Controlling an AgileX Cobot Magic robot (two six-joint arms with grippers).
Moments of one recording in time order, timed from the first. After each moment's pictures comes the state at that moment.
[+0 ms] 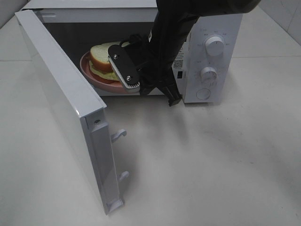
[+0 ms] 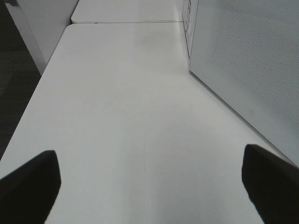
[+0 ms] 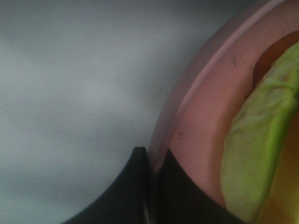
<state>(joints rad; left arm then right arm) 0.01 0.00 -0.50 -0.01 1.04 0.02 0.63 2.06 -1.60 0.03 0.74 -1.48</state>
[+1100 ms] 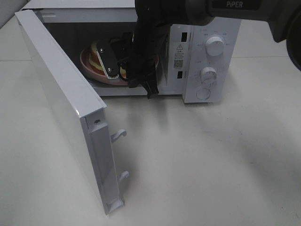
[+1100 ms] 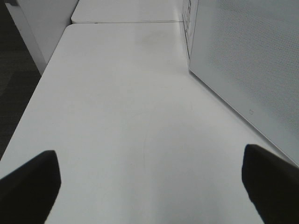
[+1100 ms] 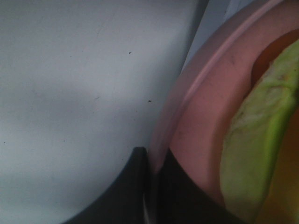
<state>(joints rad) 0.01 0.00 -0.50 -0.01 1.04 0.02 0.62 2.29 -1.92 -0.02 0.79 -1.34</state>
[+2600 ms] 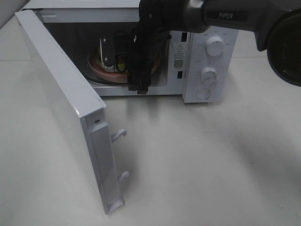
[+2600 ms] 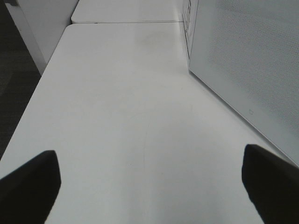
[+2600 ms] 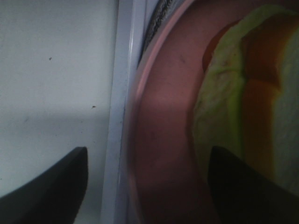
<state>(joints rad) 0.01 0.00 -0.50 -0.01 1.04 0.02 0.59 2.37 -2.00 -0.03 0.67 -1.11</state>
